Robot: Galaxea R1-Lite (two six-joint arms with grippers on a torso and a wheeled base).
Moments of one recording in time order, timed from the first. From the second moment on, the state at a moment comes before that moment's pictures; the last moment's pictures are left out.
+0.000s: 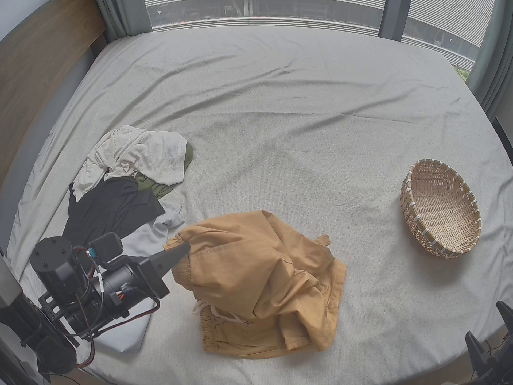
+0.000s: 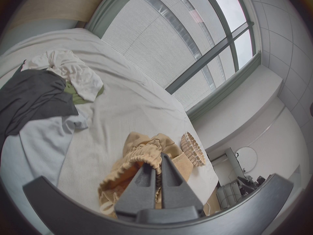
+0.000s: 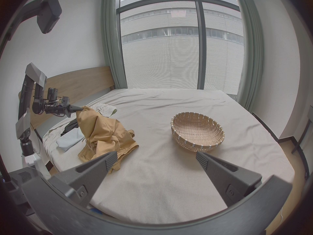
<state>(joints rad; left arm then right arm) -0.46 1.76 -0.15 -1.55 -0.17 -0.57 0.13 0.09 -0.02 -0.01 0.07 -0.05</state>
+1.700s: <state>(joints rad) -0.43 1.71 -0.17 -1.55 -0.21 -0.55 0.41 1.25 -0.42 -0.61 0.32 0.45</state>
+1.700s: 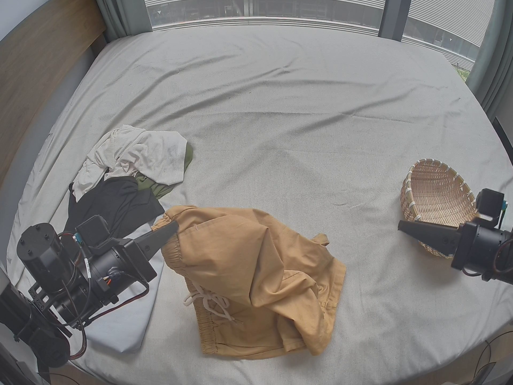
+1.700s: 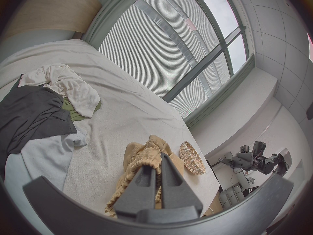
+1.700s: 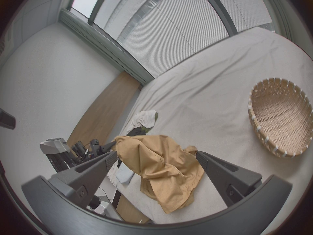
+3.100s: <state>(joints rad) -0.34 1.73 -0.18 -1.55 -0.23 -0.55 0.47 1.76 -0.28 -0.92 0.42 0.69</state>
